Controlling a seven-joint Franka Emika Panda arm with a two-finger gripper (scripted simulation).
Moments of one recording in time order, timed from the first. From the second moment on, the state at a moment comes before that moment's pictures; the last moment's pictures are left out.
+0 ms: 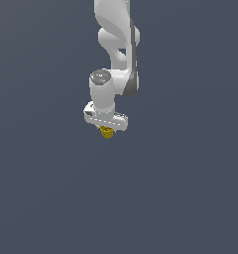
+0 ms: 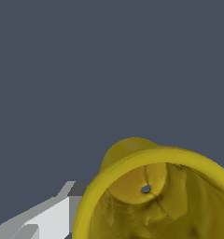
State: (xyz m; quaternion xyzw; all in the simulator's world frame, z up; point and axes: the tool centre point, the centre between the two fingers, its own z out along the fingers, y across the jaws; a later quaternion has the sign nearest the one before) arm -0.091 -0.060 0.095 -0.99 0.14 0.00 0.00
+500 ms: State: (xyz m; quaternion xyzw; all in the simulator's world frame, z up) arm -0.117 -0.079 0.104 -0.99 0.14 0.00 0.00
